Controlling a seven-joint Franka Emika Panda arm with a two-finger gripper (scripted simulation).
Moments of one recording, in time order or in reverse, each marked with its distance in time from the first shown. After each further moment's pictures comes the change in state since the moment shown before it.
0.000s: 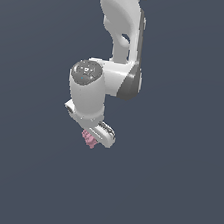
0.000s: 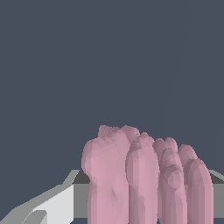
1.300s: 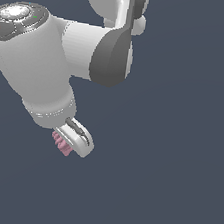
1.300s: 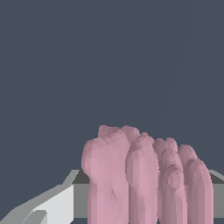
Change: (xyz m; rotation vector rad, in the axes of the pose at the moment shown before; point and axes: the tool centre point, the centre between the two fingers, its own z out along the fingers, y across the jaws) arm 0.094 0.000 -0.112 0.000 -0.001 -0.001
